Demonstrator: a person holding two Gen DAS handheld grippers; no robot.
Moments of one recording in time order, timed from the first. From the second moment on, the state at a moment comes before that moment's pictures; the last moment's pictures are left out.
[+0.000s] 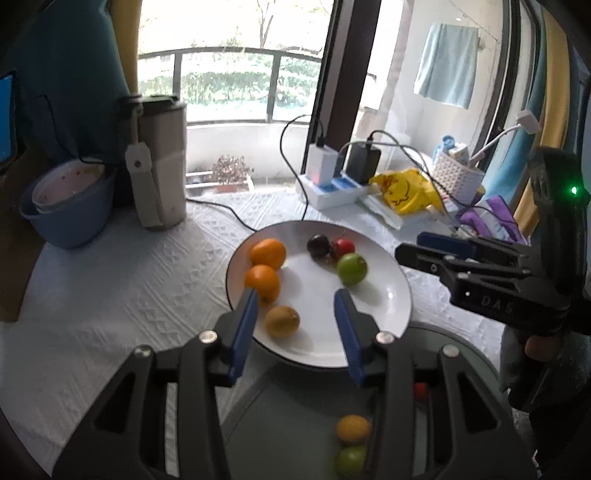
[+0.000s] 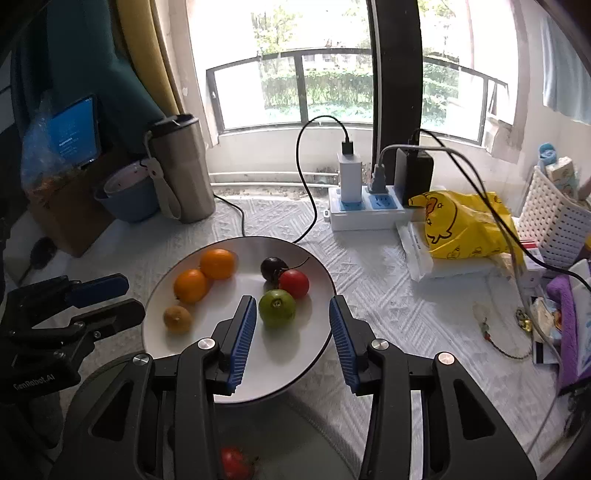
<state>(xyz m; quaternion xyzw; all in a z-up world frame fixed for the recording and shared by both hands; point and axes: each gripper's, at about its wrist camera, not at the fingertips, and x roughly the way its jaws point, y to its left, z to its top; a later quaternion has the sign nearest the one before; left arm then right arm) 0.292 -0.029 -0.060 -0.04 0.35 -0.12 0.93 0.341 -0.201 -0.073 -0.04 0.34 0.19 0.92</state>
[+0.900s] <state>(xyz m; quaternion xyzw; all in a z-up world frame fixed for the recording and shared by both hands) 0.190 -0.036 -0.019 -0.04 0.29 -0.12 0.95 0.230 -0.213 -0.030 -0.03 0.29 0.19 0.94</state>
